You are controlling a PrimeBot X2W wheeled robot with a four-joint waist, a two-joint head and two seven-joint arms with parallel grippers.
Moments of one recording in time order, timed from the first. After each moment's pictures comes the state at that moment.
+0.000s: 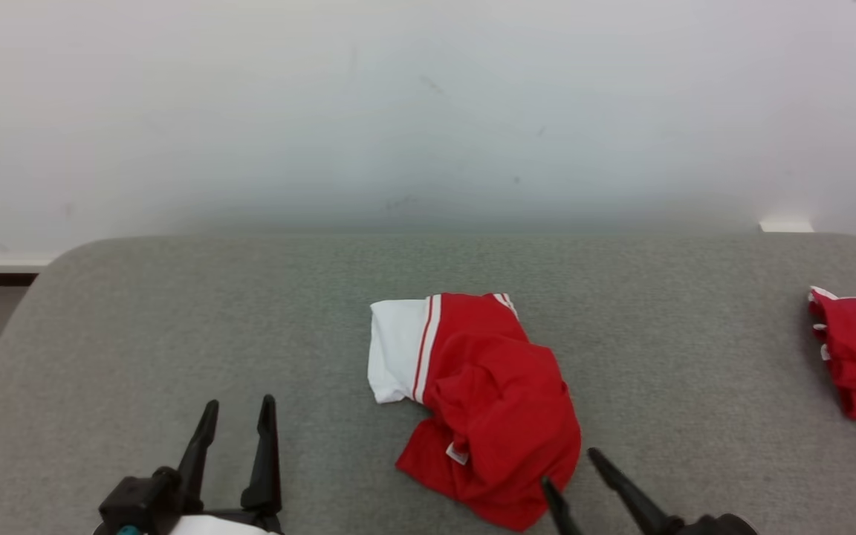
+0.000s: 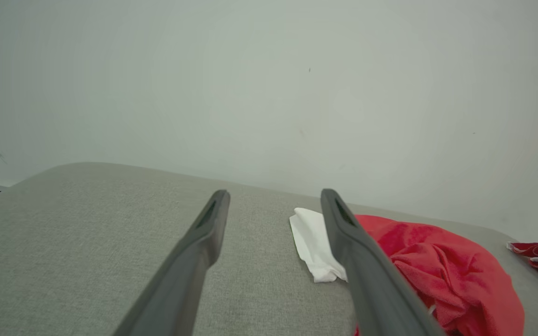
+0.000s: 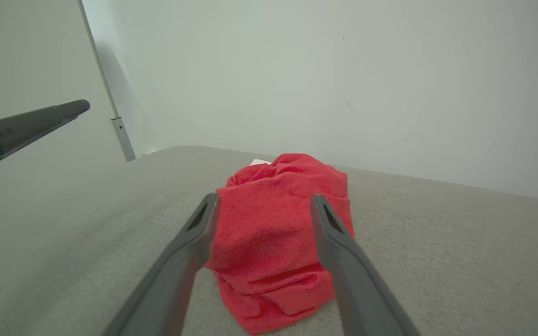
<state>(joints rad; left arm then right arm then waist) -0.03 0.05 -0.07 0.15 -0.26 -0.04 -0.26 -0.04 -0.13 0.46 0.20 0.32 0.13 -0.26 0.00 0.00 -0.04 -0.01</state>
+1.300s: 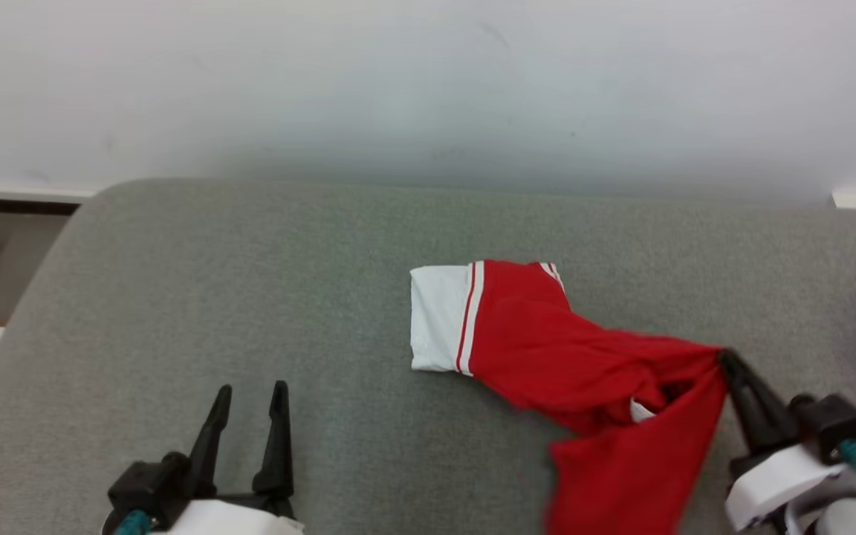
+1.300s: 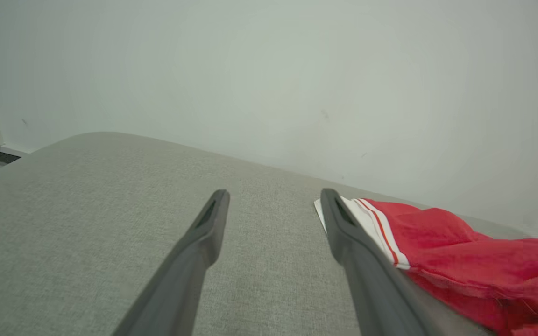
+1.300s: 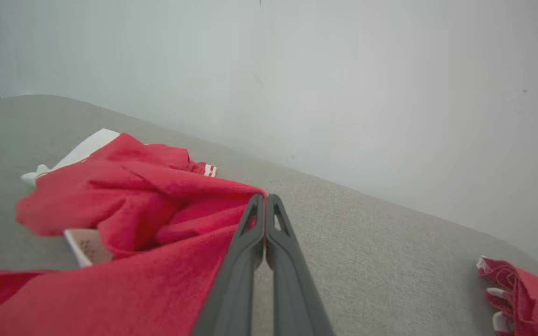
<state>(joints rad) -0.06 0.05 -0.10 0.15 -0.29 -0.03 -0.26 -0.27 -0.21 0.21 0.44 0.18 0.13 -0.23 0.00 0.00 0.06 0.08</state>
